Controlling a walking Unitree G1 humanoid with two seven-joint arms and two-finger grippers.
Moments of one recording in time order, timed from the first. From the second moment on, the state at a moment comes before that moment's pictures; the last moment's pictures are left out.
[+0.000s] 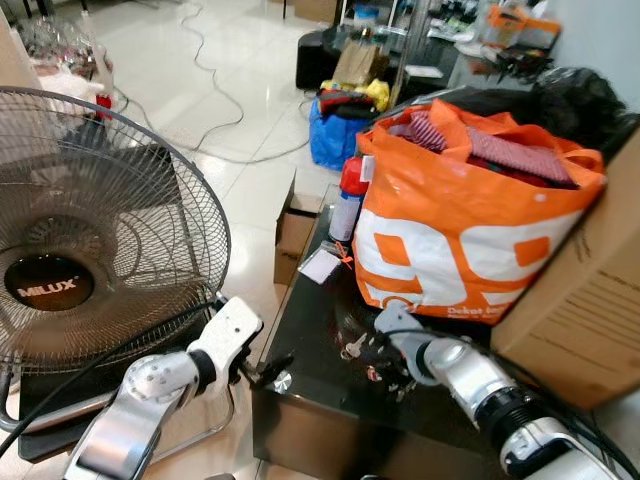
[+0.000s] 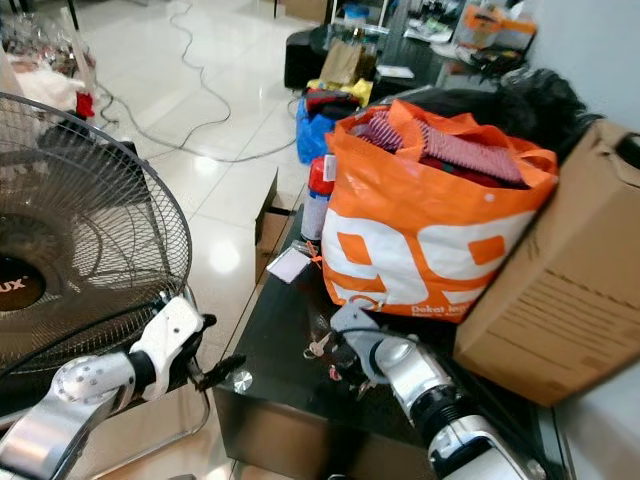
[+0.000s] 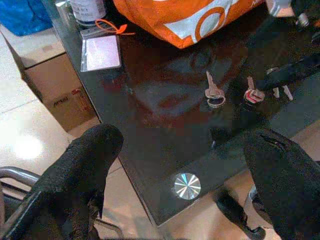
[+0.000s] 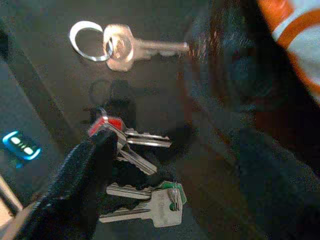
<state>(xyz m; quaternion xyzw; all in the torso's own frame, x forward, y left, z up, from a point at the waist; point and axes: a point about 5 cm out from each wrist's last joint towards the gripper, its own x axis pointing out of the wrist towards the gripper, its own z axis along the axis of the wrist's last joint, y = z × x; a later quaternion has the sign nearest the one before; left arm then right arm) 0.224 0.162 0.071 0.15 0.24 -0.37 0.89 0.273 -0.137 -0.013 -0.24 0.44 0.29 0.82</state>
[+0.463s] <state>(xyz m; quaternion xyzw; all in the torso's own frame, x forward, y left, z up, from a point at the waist) 0.219 0.158 0.074 0.14 0.25 -0.39 0.87 0.274 -0.144 -0.017 -0.23 0.45 0.29 0.81</state>
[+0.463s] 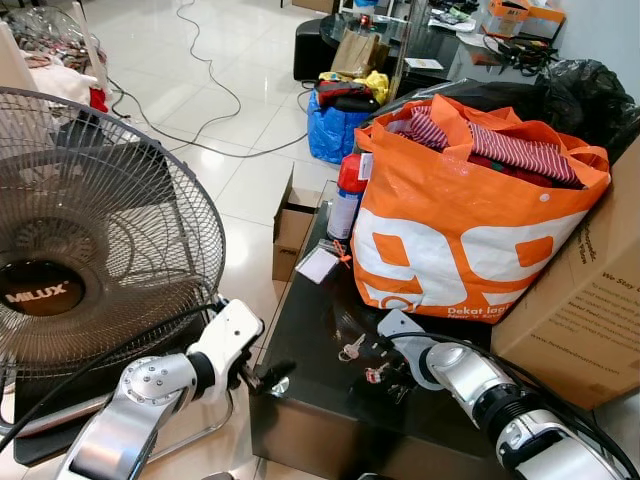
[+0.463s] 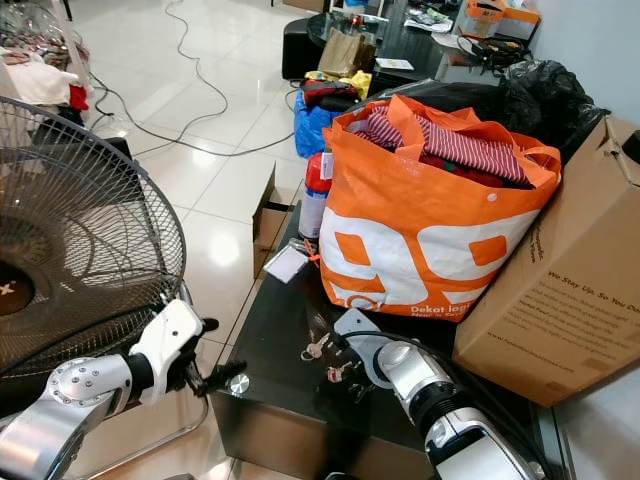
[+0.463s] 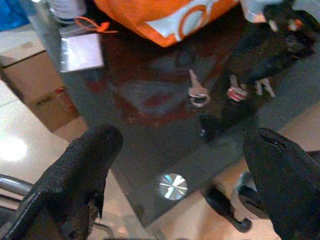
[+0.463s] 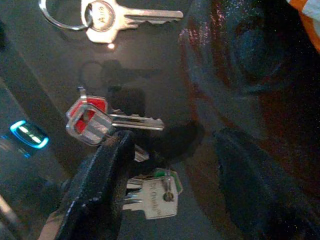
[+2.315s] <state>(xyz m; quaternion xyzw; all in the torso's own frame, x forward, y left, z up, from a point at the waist) 0.218 0.145 0.079 0.11 0.28 -0.48 0.83 0.272 -0.174 -0.006 -0.23 0.49 0.32 0.78</state>
